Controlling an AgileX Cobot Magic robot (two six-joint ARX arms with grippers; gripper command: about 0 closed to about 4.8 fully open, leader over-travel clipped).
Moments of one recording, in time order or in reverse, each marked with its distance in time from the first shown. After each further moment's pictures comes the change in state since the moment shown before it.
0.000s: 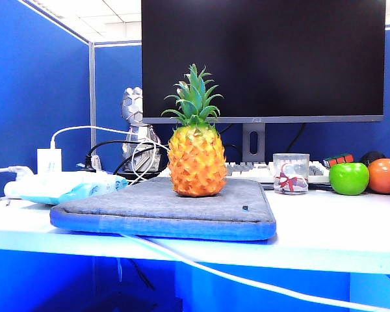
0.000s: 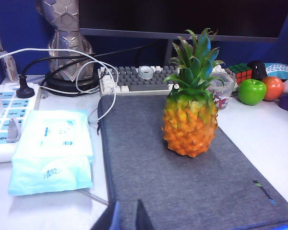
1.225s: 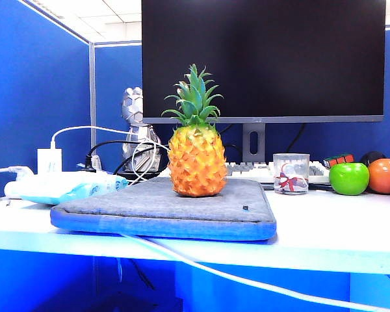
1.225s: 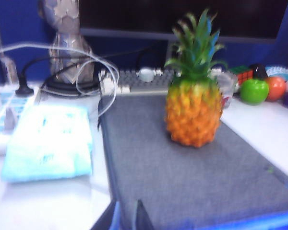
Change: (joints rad) left arm 0.000 -0.151 -0.317 0.259 0.000 0.012; right arm 0.000 -0.053 -0.162 0.169 0.113 -0.100
